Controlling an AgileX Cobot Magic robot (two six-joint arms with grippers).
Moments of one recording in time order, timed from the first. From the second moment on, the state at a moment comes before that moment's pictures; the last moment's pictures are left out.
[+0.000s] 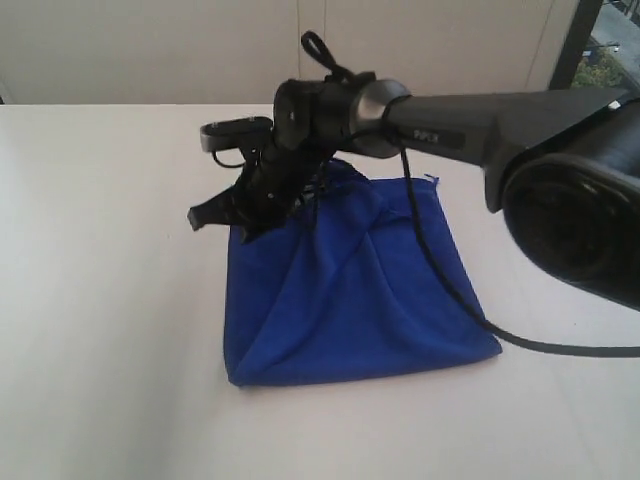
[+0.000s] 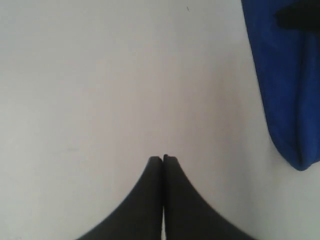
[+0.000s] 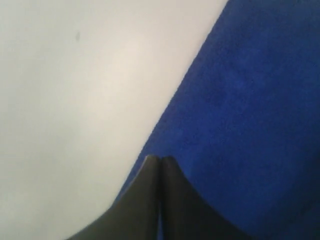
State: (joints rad) left arm 0.14 1.16 -0.86 -0.44 0.95 0.42; right arm 0.64 2.31 -1.87 0.30 0.76 -0.09
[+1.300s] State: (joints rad) left arm 0.14 1.16 -0.86 -0.44 0.95 0.42; right arm 0.23 2.27 -1.68 0.64 0.75 -0.17
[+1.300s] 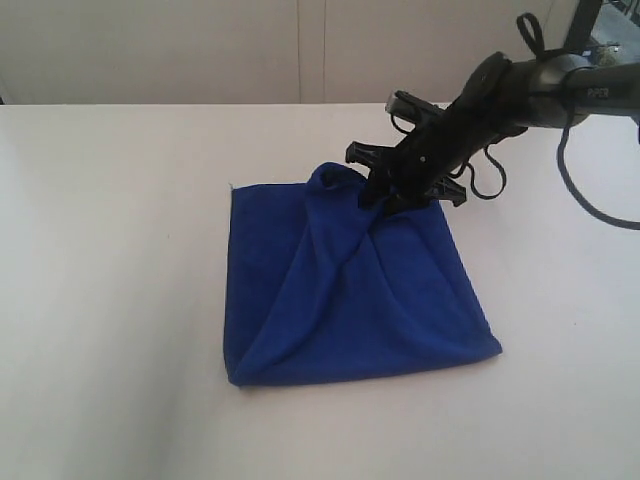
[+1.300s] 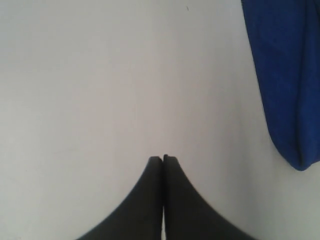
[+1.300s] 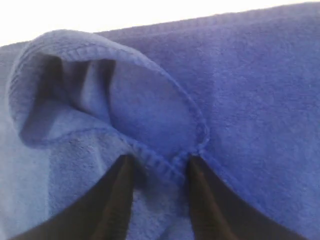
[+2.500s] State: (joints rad) left arm 0.14 1.16 -0.86 -0.44 0.95 0.42; right arm 0.40 2.21 -1.68 0.62 0.83 -0.34
